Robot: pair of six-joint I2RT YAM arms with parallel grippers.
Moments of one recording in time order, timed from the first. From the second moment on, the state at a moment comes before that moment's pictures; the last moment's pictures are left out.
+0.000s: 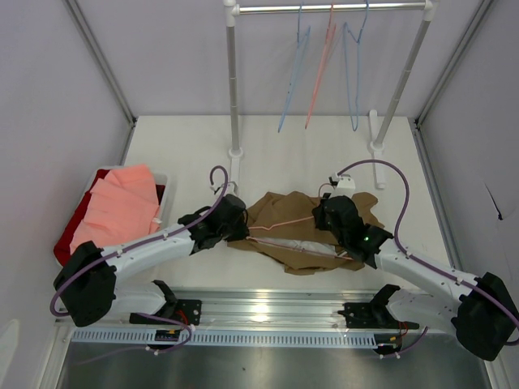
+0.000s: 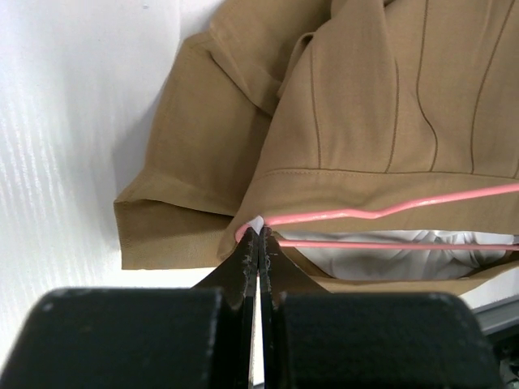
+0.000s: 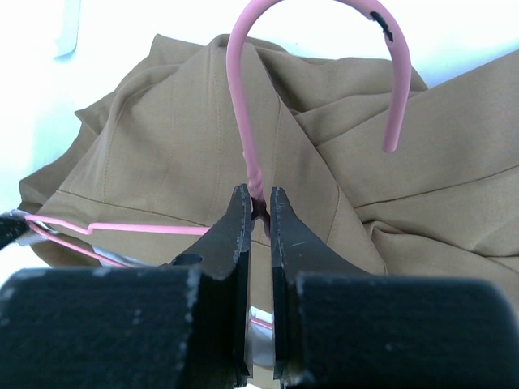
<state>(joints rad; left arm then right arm) -0.81 1.25 0.71 -0.32 -0.23 -0.86 0.75 1.05 0.60 -0.10 0.42 0.55</state>
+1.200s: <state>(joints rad) -0.85 1.31 0.95 -0.32 -0.18 -0.74 0.78 1.04 0.78 -0.11 0.42 0.51</state>
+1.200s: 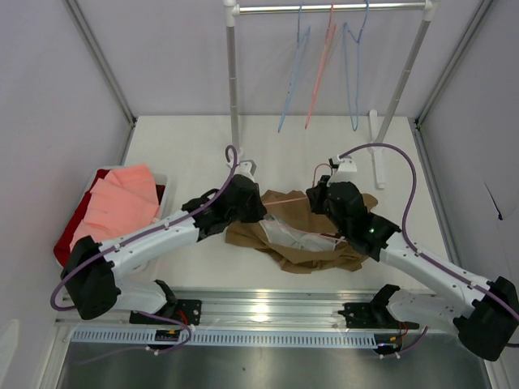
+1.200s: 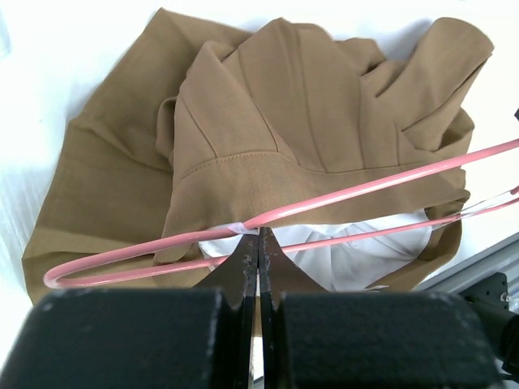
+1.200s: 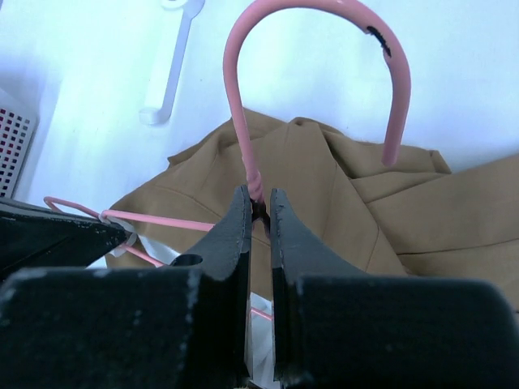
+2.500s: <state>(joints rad) -0.86 1.17 1.28 -0.33 0.16 -0.15 0.87 1.05 1.23 -0.34 0.24 0.25</state>
